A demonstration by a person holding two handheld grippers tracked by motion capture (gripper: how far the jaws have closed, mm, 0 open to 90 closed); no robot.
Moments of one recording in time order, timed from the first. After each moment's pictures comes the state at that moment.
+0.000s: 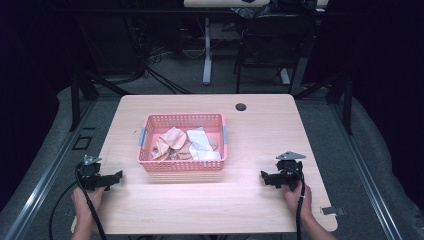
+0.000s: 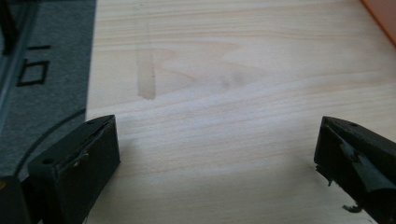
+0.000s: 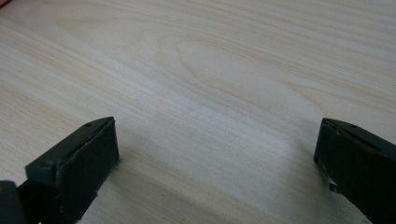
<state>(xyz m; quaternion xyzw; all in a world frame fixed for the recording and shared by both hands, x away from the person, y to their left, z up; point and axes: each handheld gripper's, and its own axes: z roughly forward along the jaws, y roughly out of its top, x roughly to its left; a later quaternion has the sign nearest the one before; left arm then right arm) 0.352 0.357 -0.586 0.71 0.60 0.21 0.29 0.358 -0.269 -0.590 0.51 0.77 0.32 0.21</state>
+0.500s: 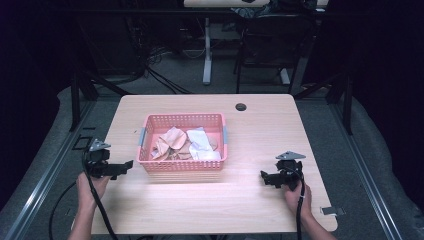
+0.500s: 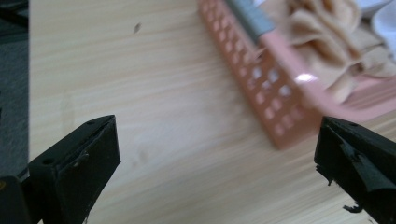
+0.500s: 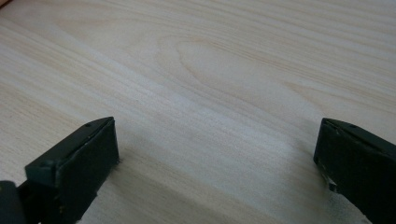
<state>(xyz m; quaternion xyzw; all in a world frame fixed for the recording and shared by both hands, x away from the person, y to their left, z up) 0.365 0.310 -0.519 0.76 0.52 0.19 0.34 0.358 -0.269 -0.590 0.51 0.77 0.33 0.21</state>
